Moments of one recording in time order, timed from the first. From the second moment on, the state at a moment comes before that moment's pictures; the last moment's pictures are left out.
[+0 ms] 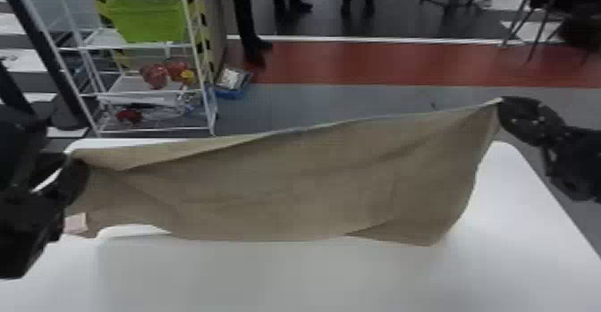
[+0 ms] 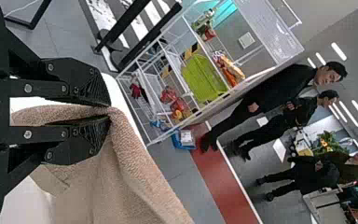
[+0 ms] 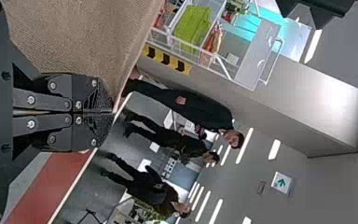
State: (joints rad) left arm 0.24 0.33 -0.31 -2.83 -1.03 1.47 -0.57; right arm 0.19 -0.29 -0.33 -2.11 0.06 0.21 0.59
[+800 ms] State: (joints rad) left arm -0.06 0.20 -0.35 -2.45 -0.79 1.24 -0.33; right arm -0.18 -0.29 -0.23 -1.84 0.15 0.24 0.54
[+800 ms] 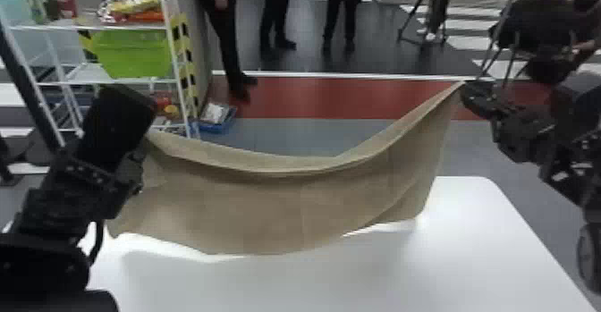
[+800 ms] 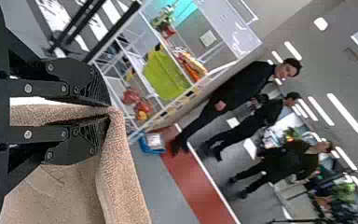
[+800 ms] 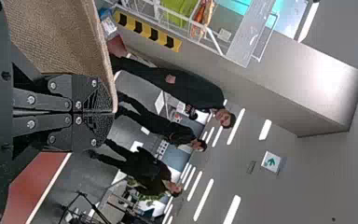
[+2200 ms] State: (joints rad) left arm 0.35 0.41 -0.22 -2.58 -0.91 1.17 -1.02; right arm 0.45 -0.35 -0.34 -1.79 0.25 -0.42 0.65
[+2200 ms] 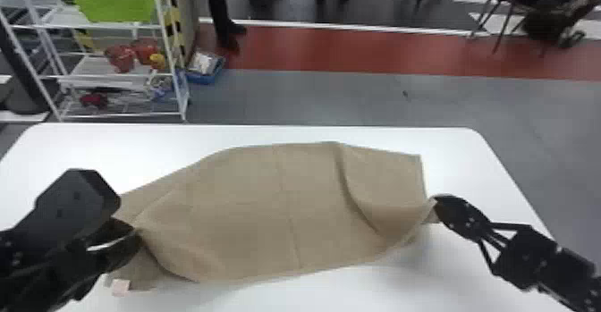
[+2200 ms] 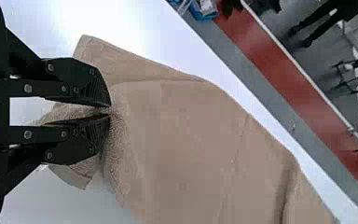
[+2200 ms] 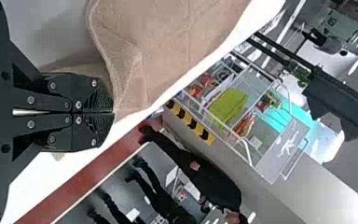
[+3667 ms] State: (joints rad) left arm 0.37 0.46 -0.32 -2.49 -1.24 1.22 -1.20; right arm 0.60 -0.39 -0.52 -1.84 0.33 -0.57 0.85
